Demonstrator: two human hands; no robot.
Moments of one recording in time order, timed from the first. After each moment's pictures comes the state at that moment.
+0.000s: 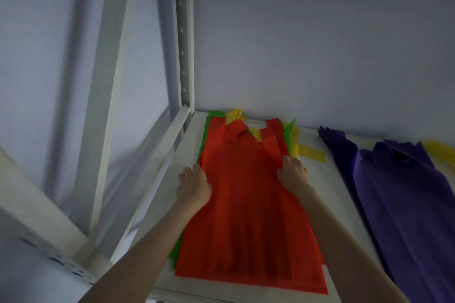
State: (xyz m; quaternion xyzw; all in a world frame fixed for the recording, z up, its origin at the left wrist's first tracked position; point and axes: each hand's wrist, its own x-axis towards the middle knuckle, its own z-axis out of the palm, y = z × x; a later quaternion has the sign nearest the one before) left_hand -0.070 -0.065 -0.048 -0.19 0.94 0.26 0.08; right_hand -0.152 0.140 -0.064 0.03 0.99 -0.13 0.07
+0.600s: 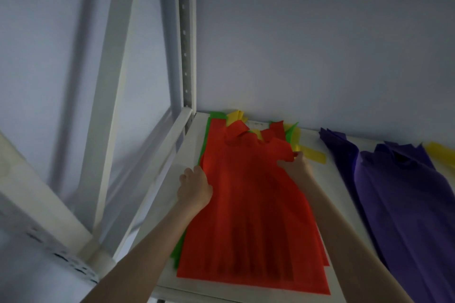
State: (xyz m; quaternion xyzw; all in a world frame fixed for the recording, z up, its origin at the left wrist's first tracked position) left_hand -0.065 -0.065 -0.046 -0.19 0.94 0.26 0.08; right_hand -0.161 0.141 -0.052 0.15 0.90 -0.42 0.01
